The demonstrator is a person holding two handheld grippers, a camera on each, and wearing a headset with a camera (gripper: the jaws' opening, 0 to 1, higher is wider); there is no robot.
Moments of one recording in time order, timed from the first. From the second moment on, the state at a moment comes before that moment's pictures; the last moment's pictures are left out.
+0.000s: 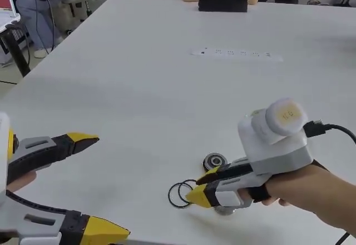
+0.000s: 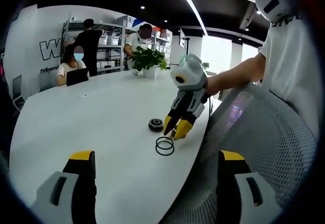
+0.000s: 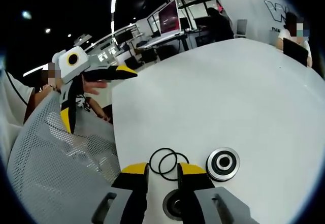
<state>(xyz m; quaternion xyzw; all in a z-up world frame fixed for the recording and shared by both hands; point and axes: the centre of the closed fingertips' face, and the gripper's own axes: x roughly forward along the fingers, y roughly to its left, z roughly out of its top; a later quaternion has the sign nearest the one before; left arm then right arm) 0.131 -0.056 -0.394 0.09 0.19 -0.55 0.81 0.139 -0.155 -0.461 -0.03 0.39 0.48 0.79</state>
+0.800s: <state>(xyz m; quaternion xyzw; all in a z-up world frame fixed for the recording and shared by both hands) 0.138 -0.063 -0.373 0.11 0.18 -0.56 0.80 0.173 -0.183 -0.401 0.00 0.27 0.48 0.84</state>
